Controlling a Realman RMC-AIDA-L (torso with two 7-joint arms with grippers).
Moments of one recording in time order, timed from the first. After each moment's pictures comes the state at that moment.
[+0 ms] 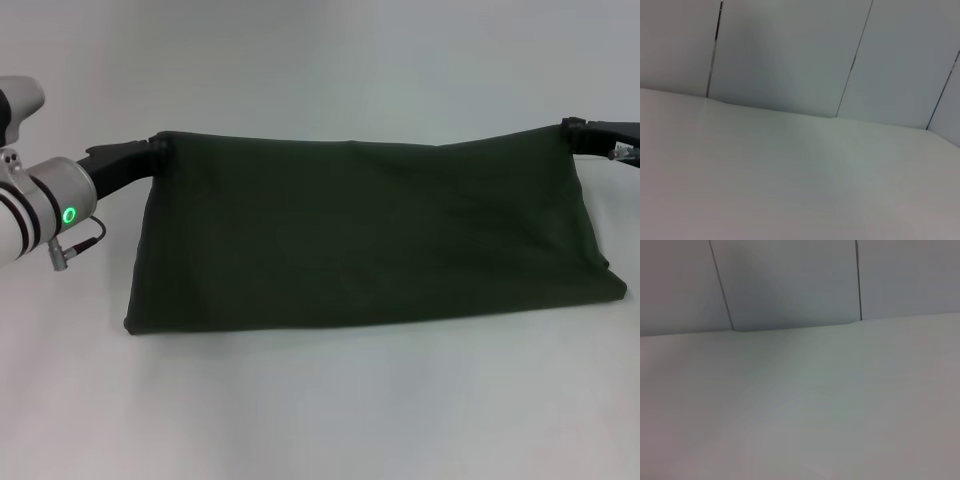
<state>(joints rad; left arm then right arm) -0.81 -2.16 0.40 0.55 1.99 0.72 -1.56 0.85 1.98 -0.43 -0.36 -2.02 -0.62 1.54</state>
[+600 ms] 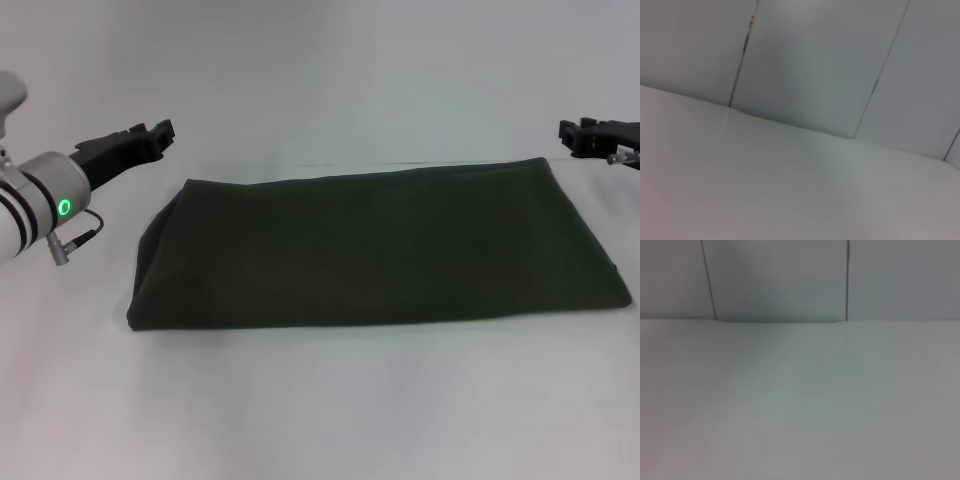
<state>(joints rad) -0.81 -2.16 0.40 0.54 1.89 0.68 -1.56 0.85 2.00 -0.44 -0.37 -2.02 -0.54 1.48</state>
